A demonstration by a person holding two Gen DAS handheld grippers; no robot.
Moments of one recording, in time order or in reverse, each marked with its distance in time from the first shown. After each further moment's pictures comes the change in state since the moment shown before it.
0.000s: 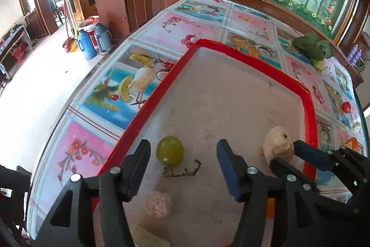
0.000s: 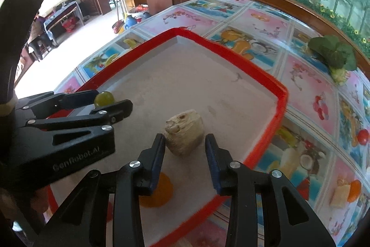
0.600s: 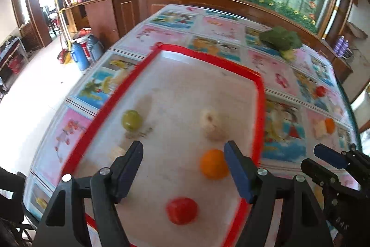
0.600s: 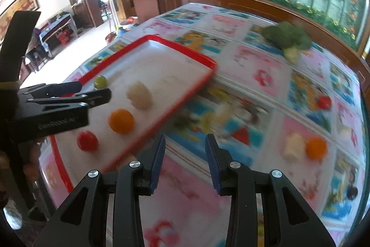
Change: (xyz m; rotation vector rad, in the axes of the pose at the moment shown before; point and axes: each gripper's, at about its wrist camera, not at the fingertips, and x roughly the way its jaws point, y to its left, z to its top) left arm -0.052 -0.055 -0.032 0.057 -0.042 -0.049; right arm -0.083 -0.059 -0.066 0.060 -0.062 -0.033
